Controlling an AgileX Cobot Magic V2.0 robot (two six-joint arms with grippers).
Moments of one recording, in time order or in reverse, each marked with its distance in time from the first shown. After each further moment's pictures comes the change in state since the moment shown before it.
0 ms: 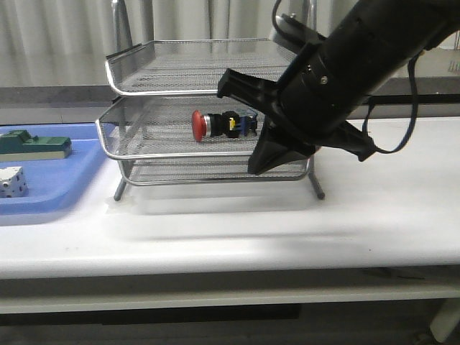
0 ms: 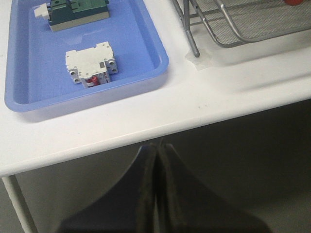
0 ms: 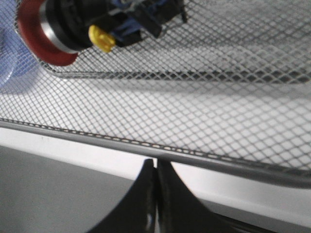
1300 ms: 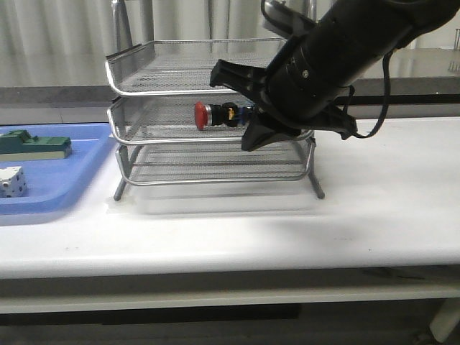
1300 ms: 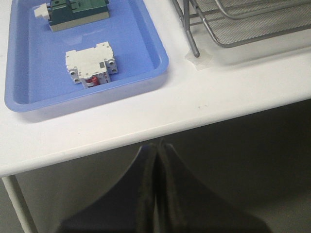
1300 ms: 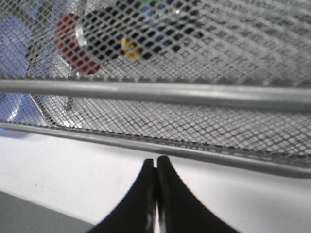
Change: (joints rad) left arm 0.000 0.000 0.000 0.000 0.000 0.000; right arm 0.000 0.052 -0.068 0.000 -0.102 -0.049
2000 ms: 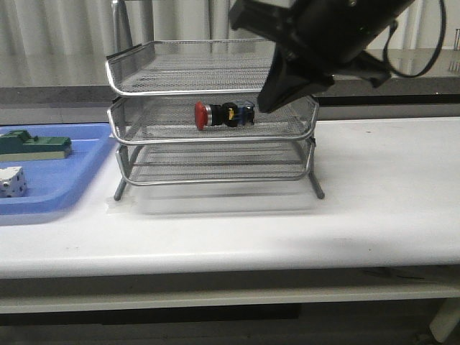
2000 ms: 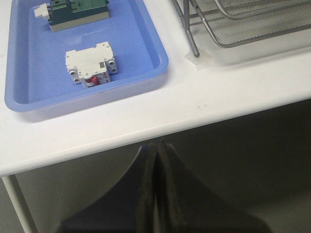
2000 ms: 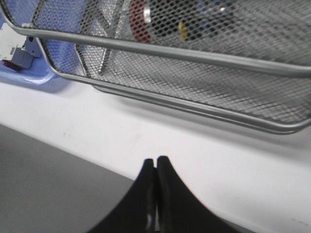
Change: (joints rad) left arm 0.000 0.000 0.000 0.000 0.000 0.000; right arm -0.051 -0.207 0.005 -0.155 0.228 -0.002
